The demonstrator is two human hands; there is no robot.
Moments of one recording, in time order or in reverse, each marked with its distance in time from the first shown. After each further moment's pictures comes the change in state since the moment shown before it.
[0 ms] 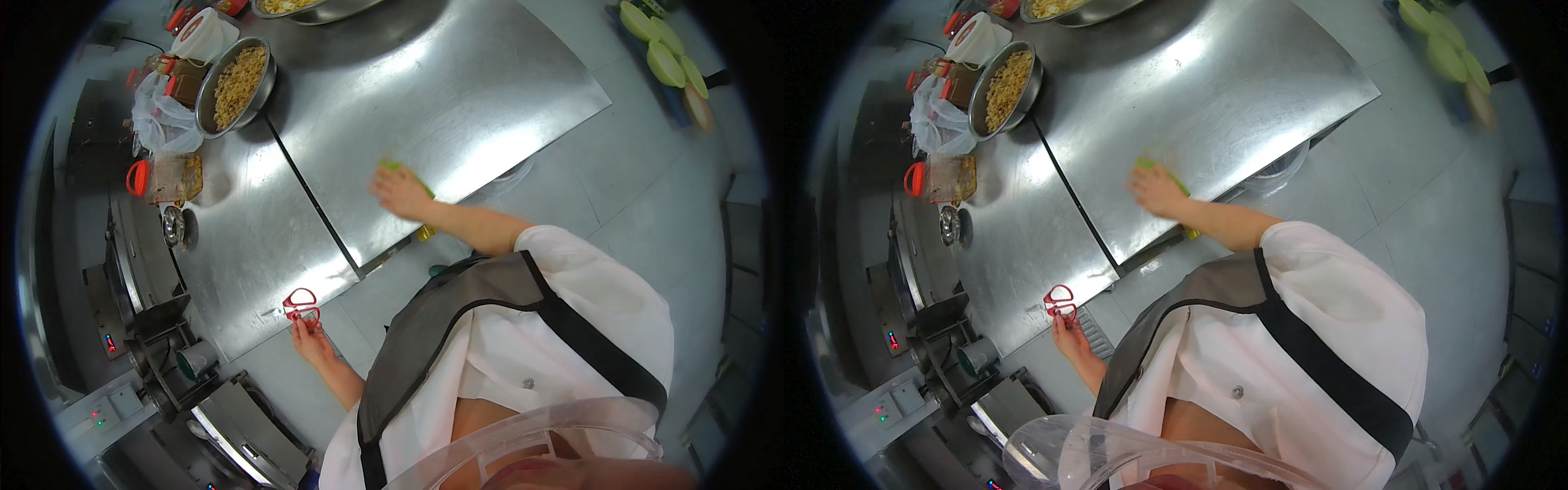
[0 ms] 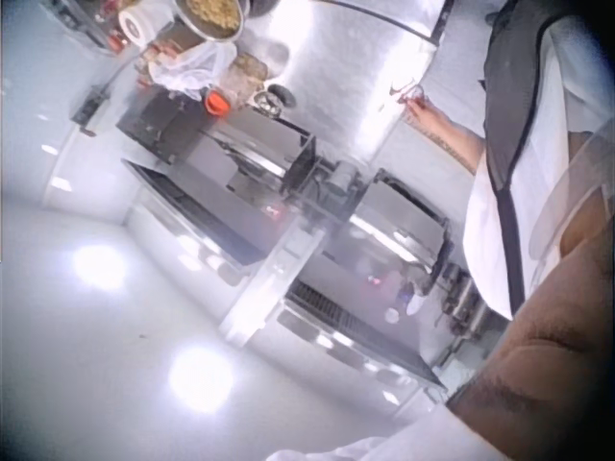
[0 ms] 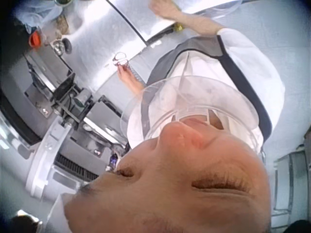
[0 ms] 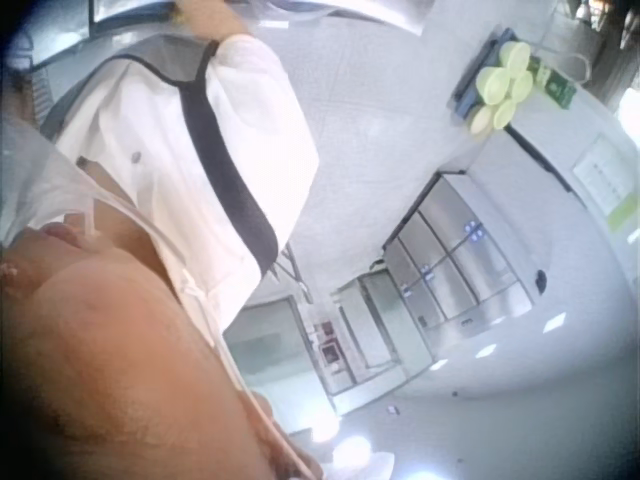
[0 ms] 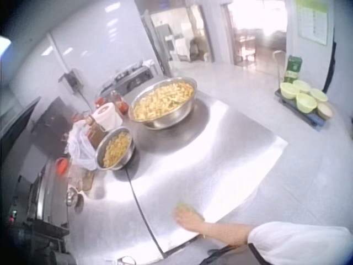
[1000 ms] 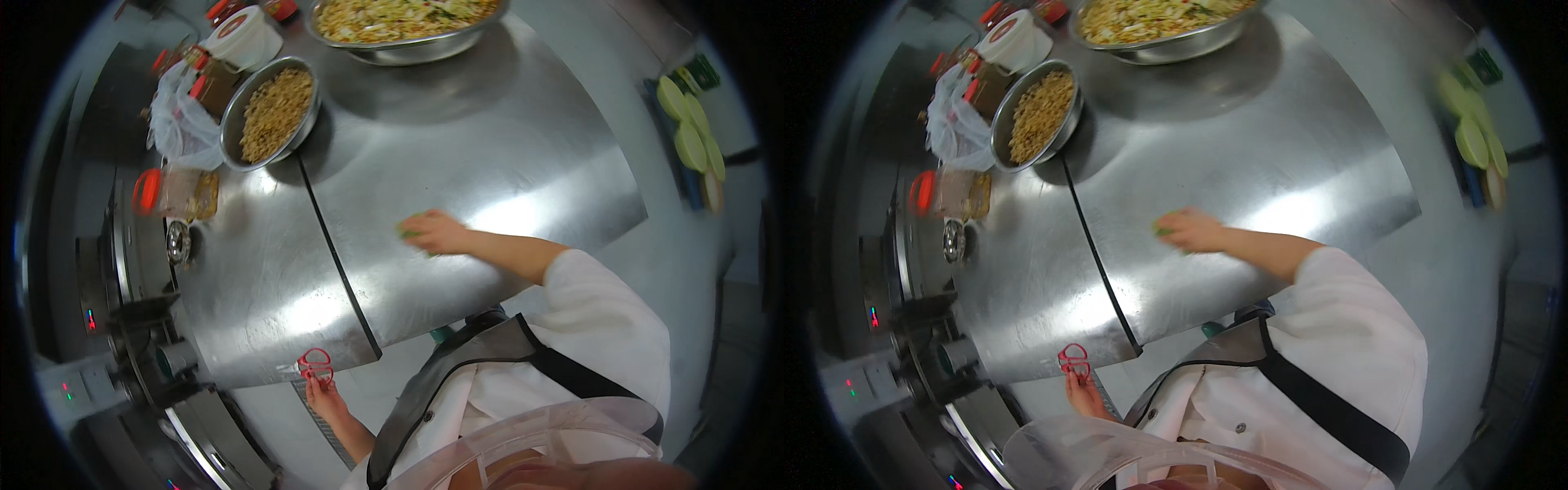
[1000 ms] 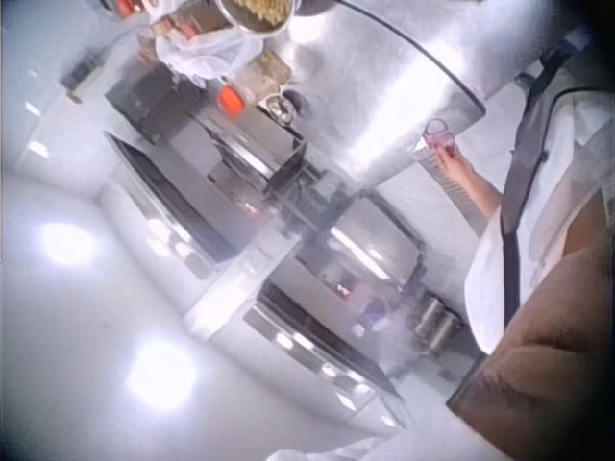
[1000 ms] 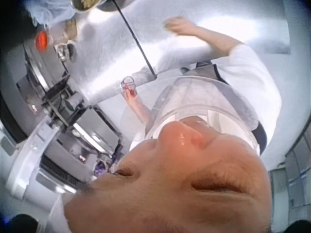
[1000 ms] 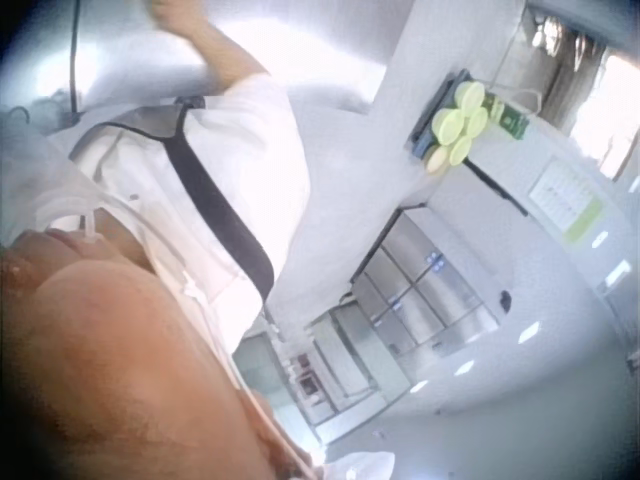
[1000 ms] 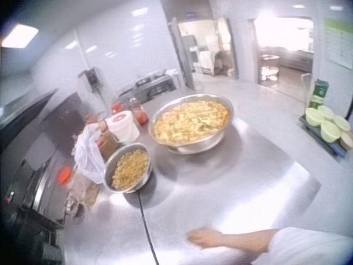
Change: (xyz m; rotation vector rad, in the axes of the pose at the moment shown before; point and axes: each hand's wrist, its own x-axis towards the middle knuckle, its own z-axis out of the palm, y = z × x) left_hand 0.014 -0.012 0.033 -0.067 0.233 0.000; right_hand 0.094 0.109 0.033 0.344 -0.095 -0.461
